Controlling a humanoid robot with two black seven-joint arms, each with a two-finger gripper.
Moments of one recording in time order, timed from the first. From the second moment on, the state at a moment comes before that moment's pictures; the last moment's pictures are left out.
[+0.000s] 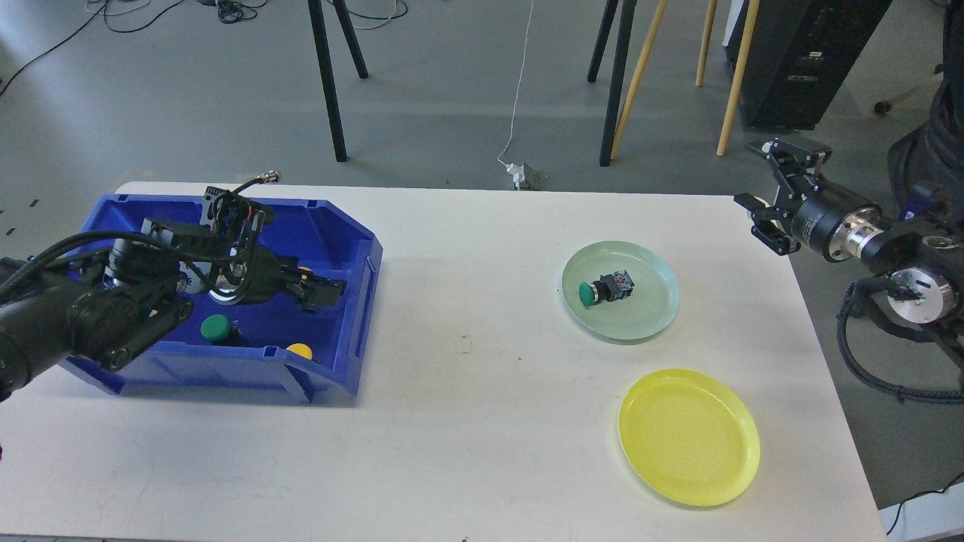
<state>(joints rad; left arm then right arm) -0.92 0.44 -0.20 -0.68 1.83 -0.33 -0.35 0.83 -0.58 0.37 0.72 -0.22 0.33 0.20</state>
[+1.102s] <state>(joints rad) -0.97 0.63 -0.18 -0.78 1.85 -0.34 -0.40 0.85 -0.58 0.36 0.71 -0.22 0.32 0.20</state>
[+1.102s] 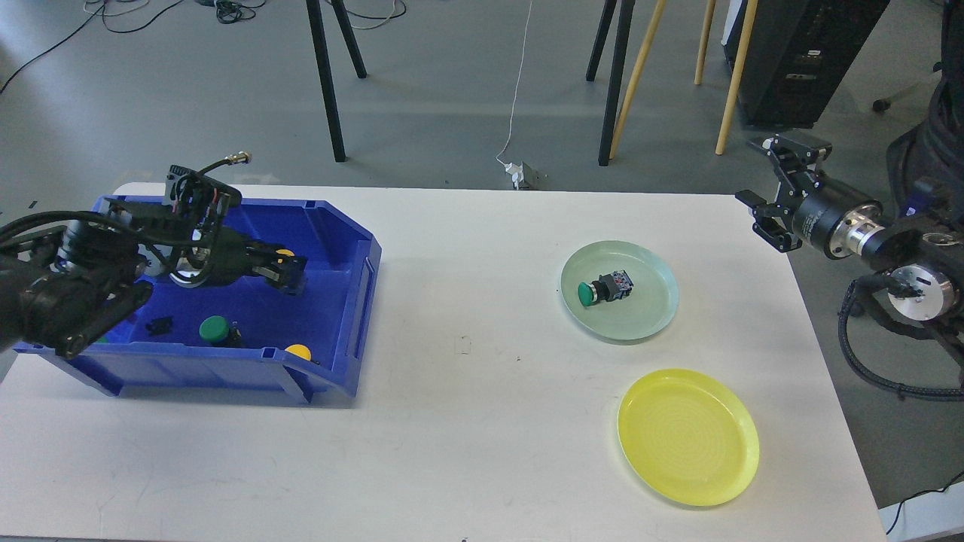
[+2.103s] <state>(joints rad) -1.08 0.84 -0.59 -1.30 1.74 -0.32 -0.33 0.89 -0.57 0.40 0.87 -0.14 0.33 0.20</state>
